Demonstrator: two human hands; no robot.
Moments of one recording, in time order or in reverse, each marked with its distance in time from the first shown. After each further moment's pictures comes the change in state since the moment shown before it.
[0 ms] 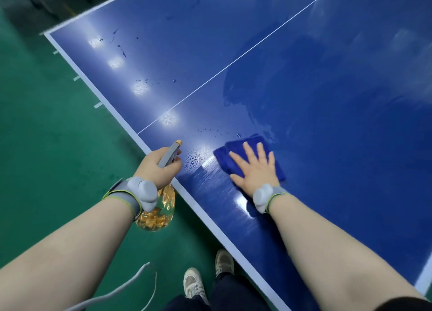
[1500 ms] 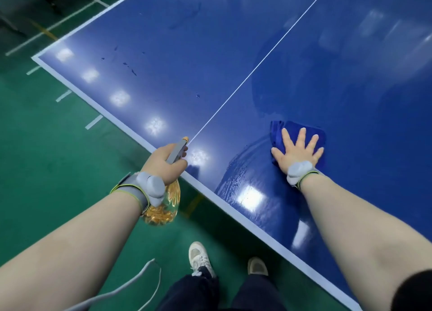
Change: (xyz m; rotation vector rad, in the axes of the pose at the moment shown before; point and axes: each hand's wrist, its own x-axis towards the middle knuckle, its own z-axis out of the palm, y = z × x) left_hand 0.116 -0.029 -0.122 0.146 -0.211 0.094; right_hand 0.096 -0.046 -0.023 0.183 -0.006 0.636
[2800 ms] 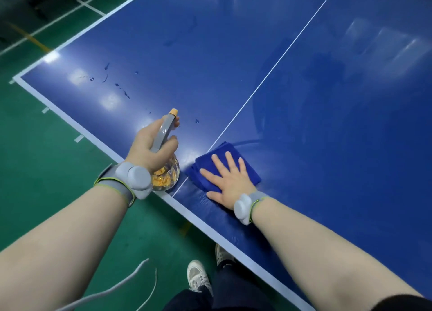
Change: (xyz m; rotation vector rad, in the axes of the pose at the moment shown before) left_hand 0.083 0.050 -0.062 -0.121 0.155 0.328; right_hand -0.012 -0.140 0.007 -0.184 -0.124 -0.725
